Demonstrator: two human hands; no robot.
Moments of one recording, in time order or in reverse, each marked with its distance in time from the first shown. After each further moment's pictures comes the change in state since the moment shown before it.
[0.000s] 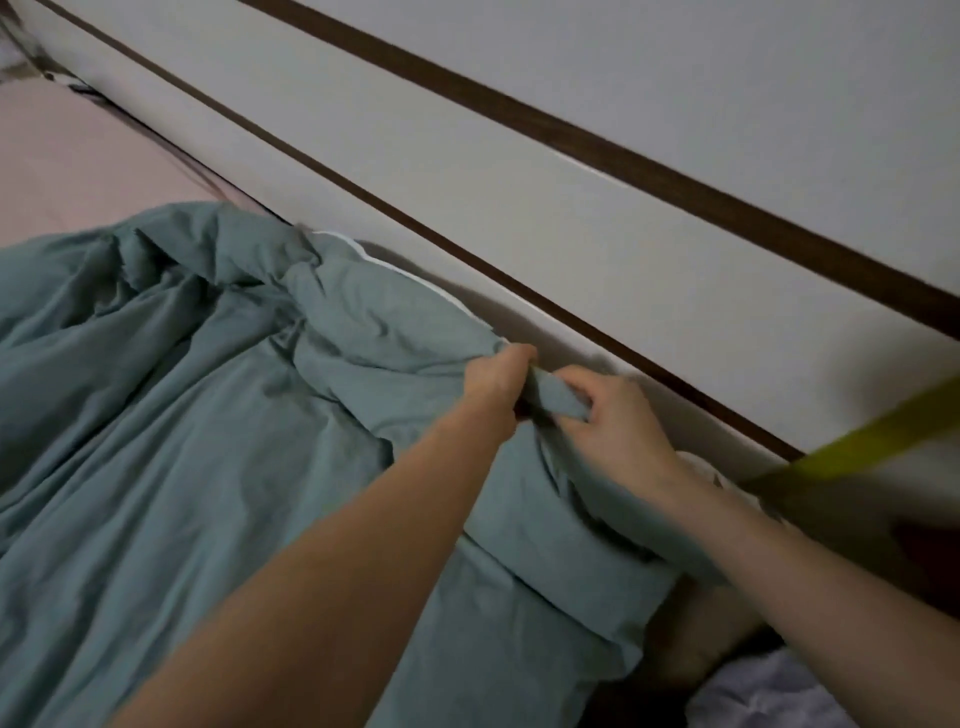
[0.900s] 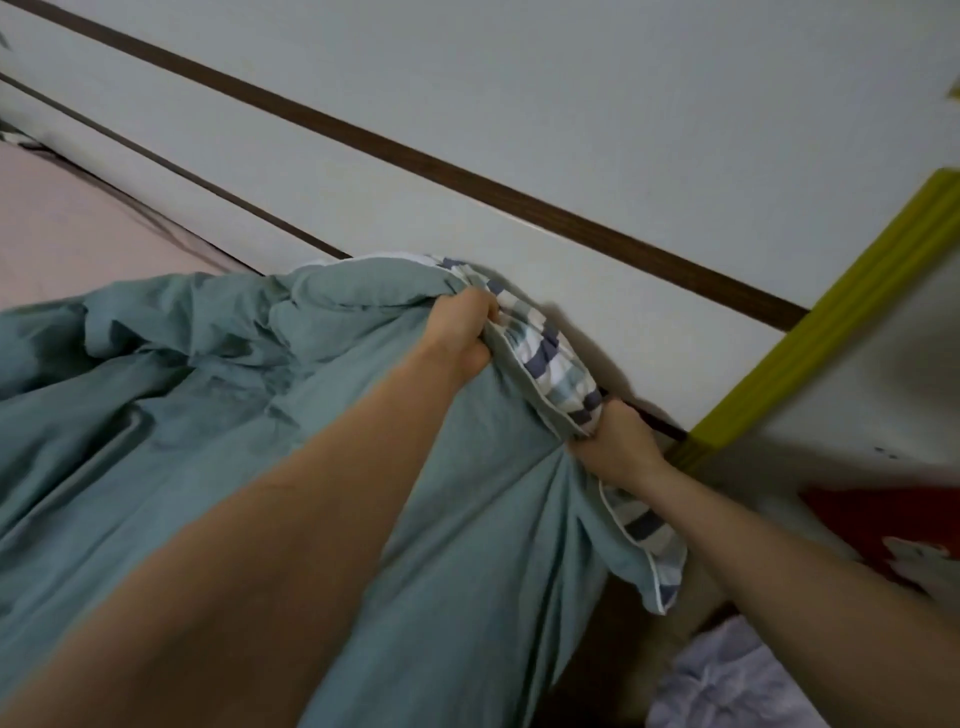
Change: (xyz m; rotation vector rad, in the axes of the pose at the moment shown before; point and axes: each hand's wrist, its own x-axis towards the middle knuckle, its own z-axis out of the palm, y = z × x) left_hand -0.053 0.036 0.093 -0.209 -0.086 0.313; right_hand -0.035 0.104 -0.043 0.014 0.069 0.339
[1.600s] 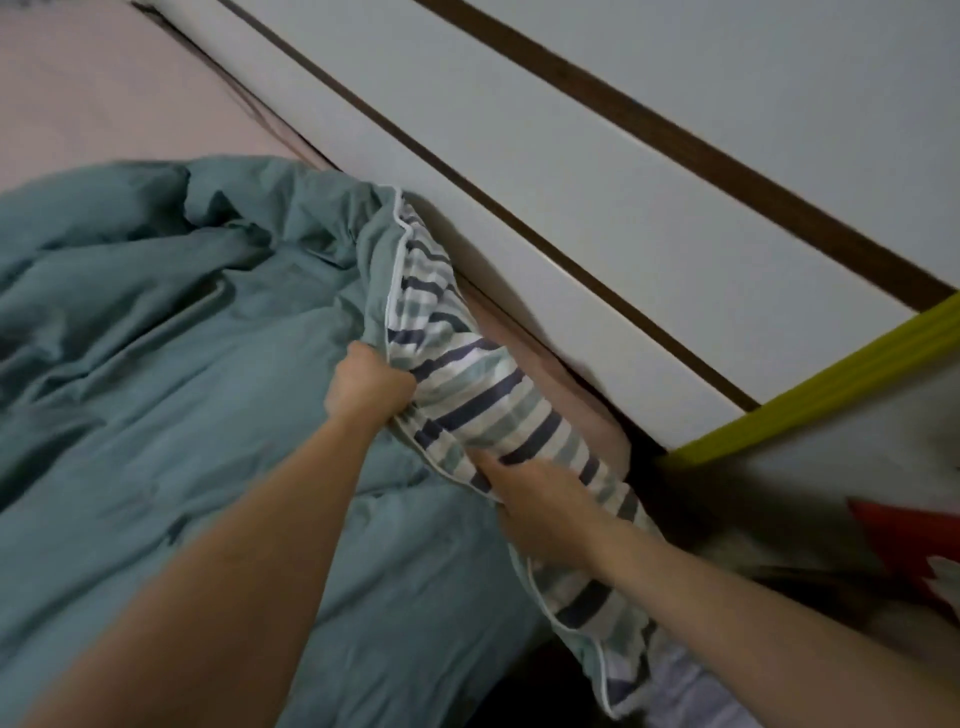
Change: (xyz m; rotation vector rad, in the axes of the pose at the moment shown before) left_hand -0.041 -0.045 -0.209 1.103 0.494 -0.103; right_hand -0.115 -0.065 0.078 -0.595 -0.432 -0.683
